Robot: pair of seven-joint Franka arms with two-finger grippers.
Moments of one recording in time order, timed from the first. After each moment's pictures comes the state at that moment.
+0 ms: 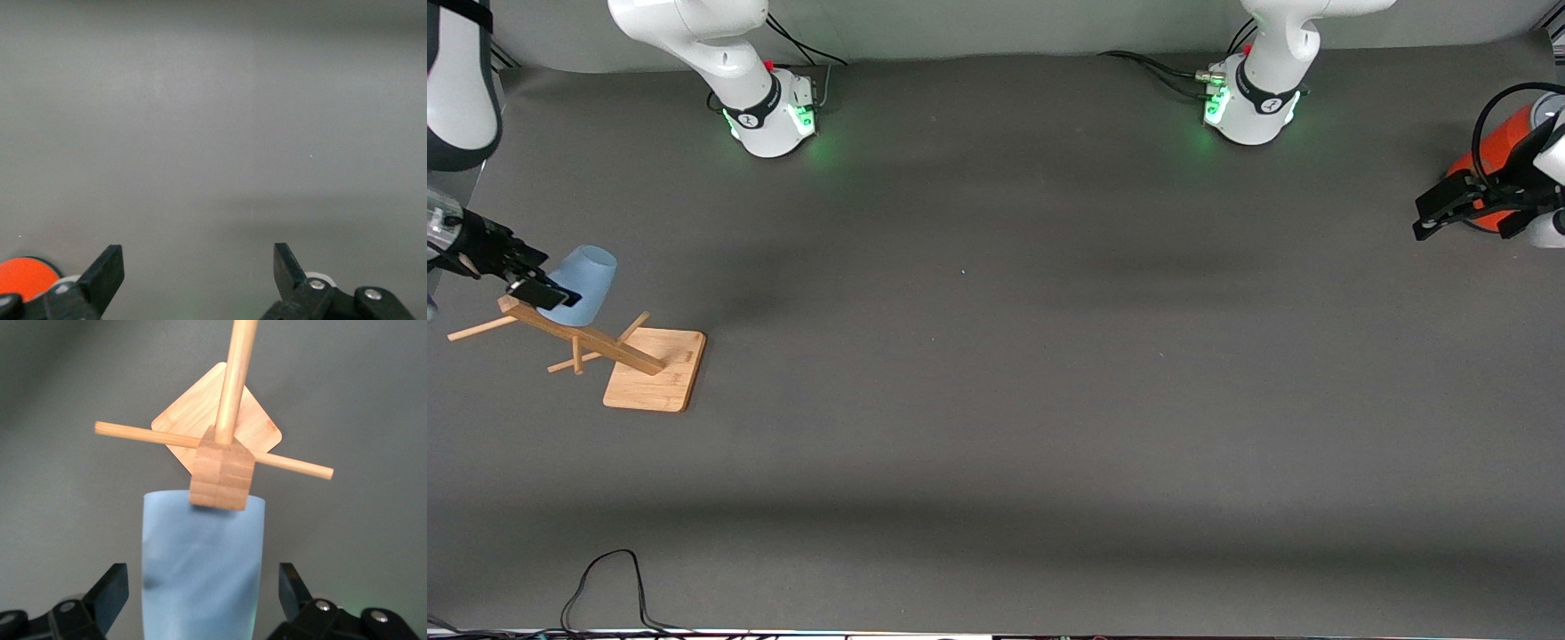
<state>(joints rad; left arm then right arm) -0.01 -0.10 0.00 -1.69 0.00 1.61 -0.01 0.09 -0.07 -0.31 -2.02 0.01 1.88 0.58</state>
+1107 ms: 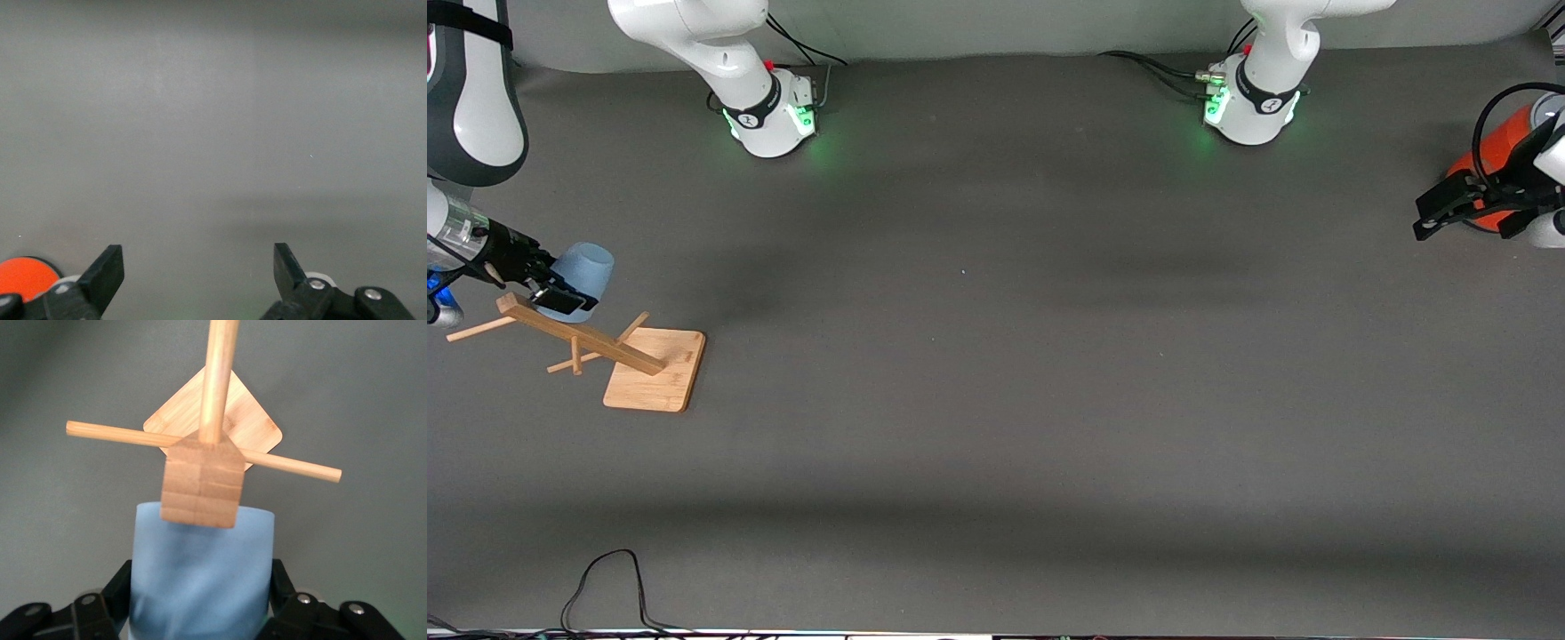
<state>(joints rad) -0.01 -0.10 0.01 -1.69 0.00 1.61 -0.01 0.09 -0.07 -0.33 -2.07 0.01 1.94 0.58</state>
